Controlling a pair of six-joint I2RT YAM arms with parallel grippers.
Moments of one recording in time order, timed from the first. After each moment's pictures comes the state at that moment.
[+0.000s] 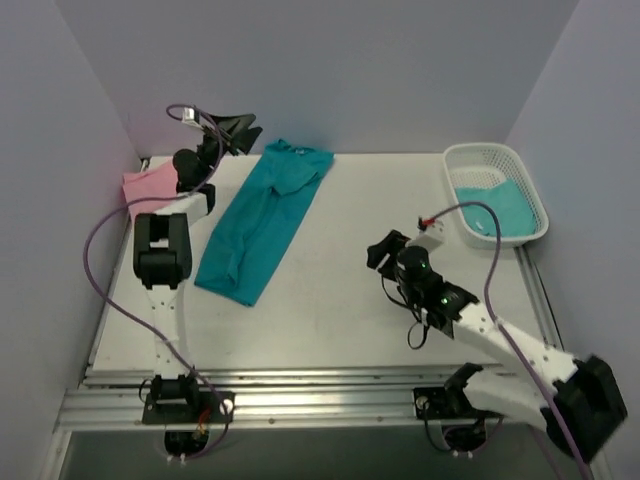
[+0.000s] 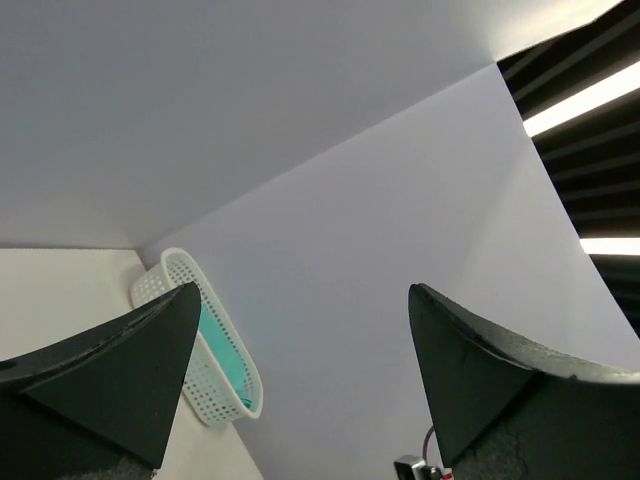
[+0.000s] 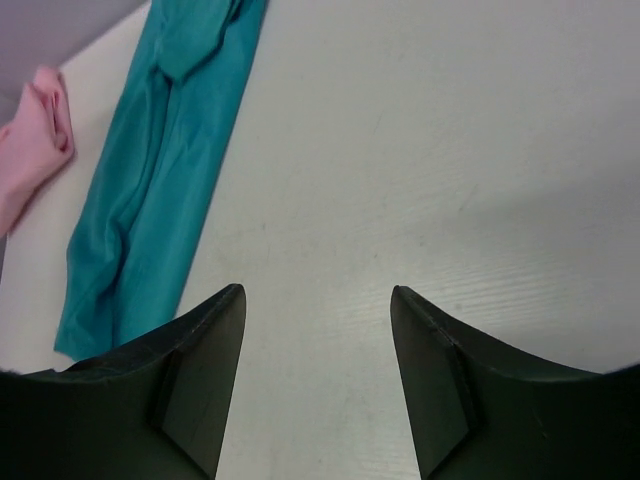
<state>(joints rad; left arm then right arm) -0.06 2.41 1.83 1.18 0.63 -1.67 0.63 0.96 0.58 -0.03 0.47 0.78</state>
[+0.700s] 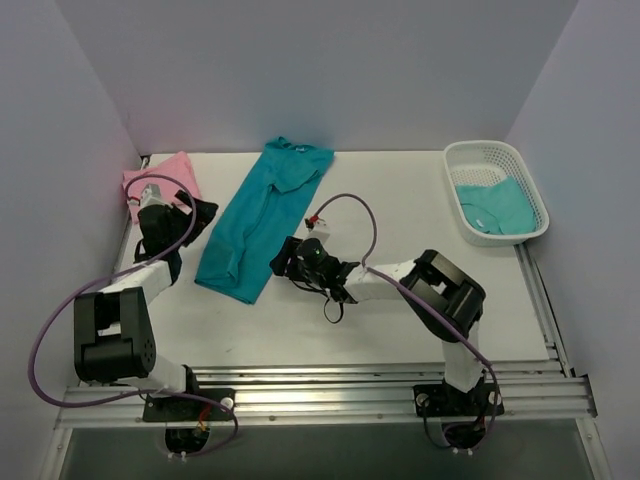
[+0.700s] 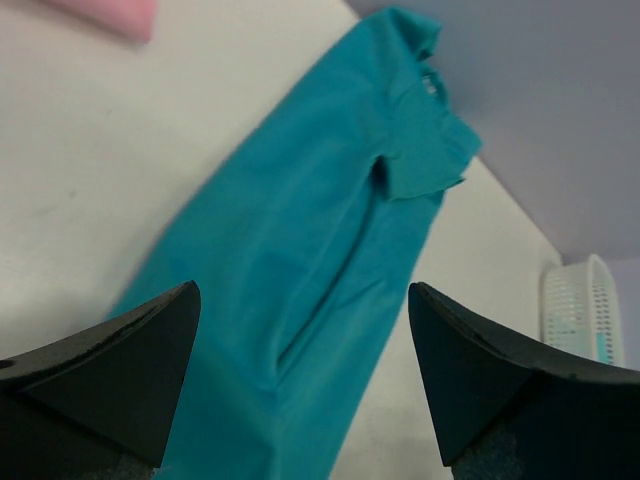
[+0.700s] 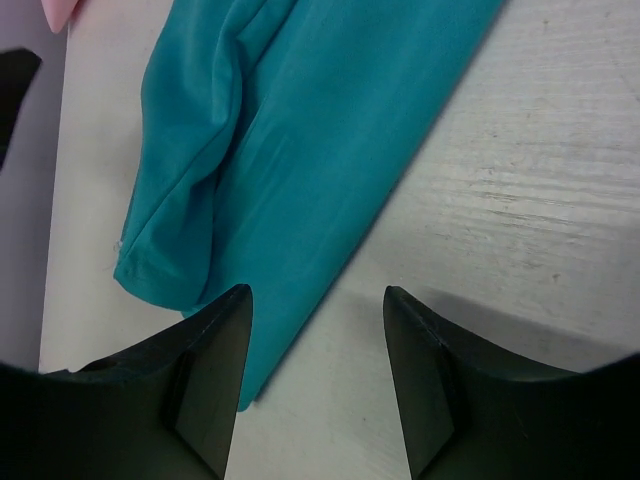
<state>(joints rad) 0.11 1.51 0.76 0.44 0.22 -0.80 0.89 1.92 1.01 0.40 0.19 0.90</state>
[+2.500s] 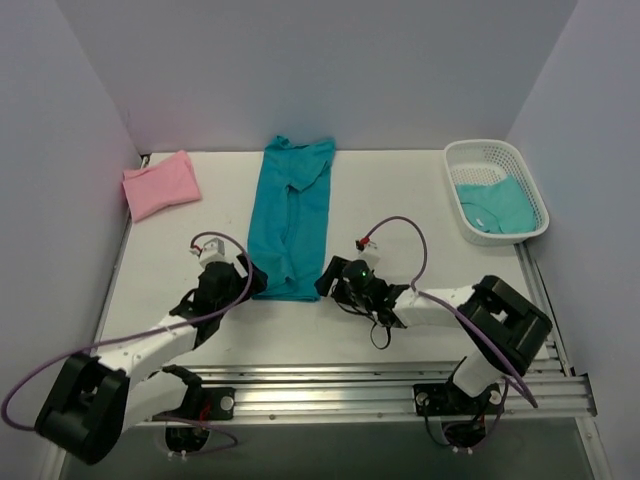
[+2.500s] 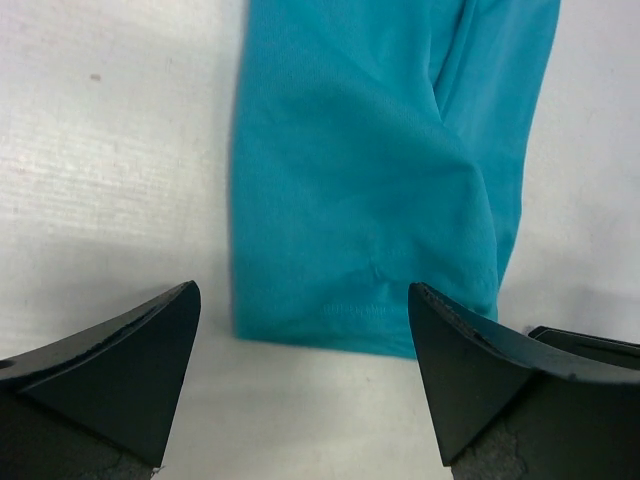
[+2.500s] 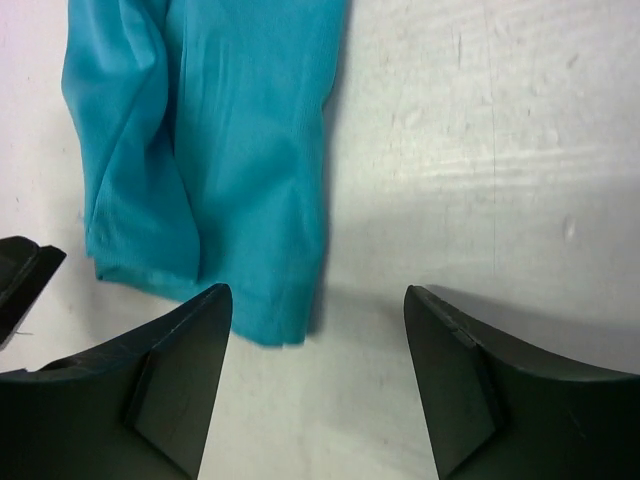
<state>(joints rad) -0.45 1.16 0.38 0.18 -0.21 -0.78 0.81 1.60 0.59 0.37 0.21 0.96</state>
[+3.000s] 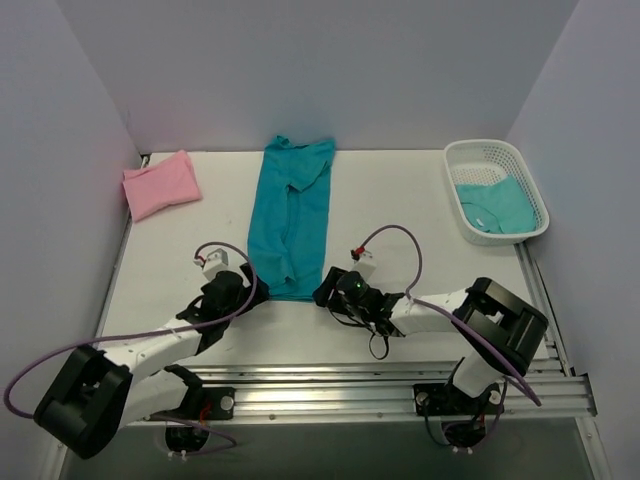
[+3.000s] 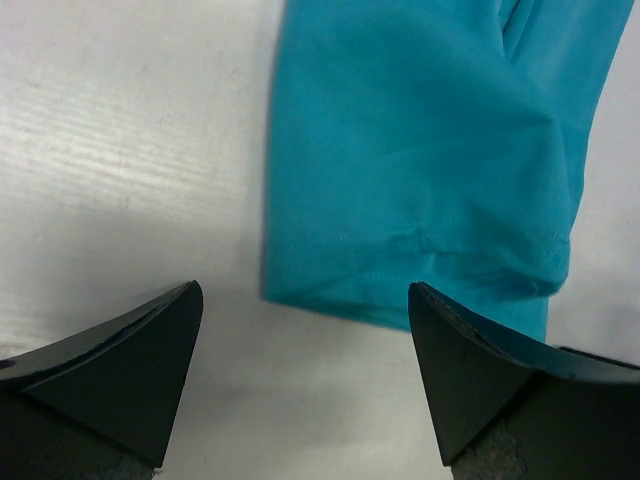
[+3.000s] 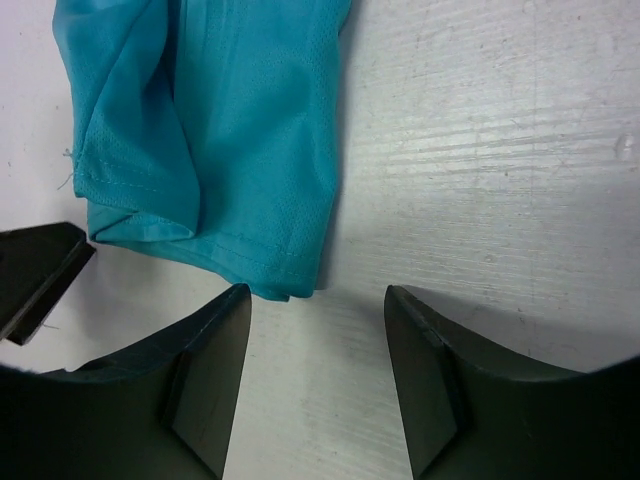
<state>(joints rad) -0.55 1.08 0.29 0.11 -0.32 -0.87 0.91 1.56 0.54 0.36 0.28 1.01</state>
